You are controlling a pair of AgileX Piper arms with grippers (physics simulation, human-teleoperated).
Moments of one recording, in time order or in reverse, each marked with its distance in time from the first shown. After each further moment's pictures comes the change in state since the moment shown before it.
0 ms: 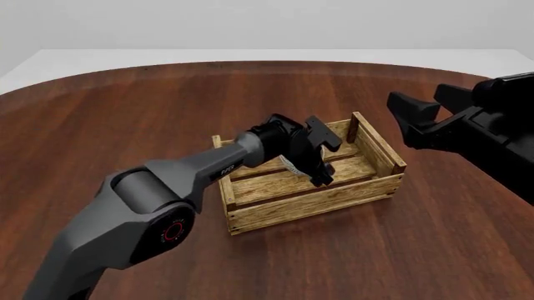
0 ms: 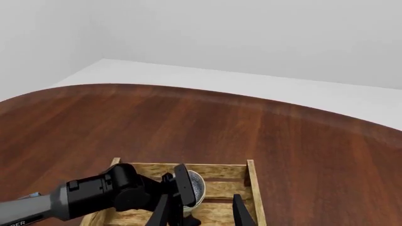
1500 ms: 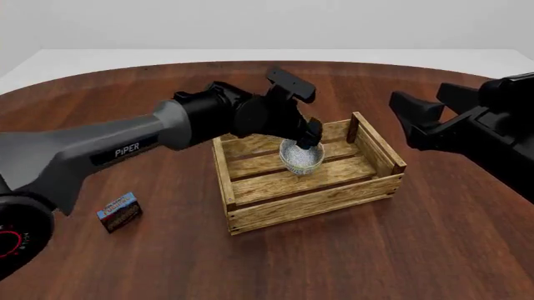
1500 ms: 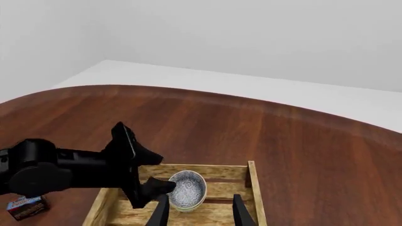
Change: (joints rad) left arm 0.024 -0.521 0.526 -0.345 -0.164; right arm 0.007 -0.023 -0.002 0.017 -0.003
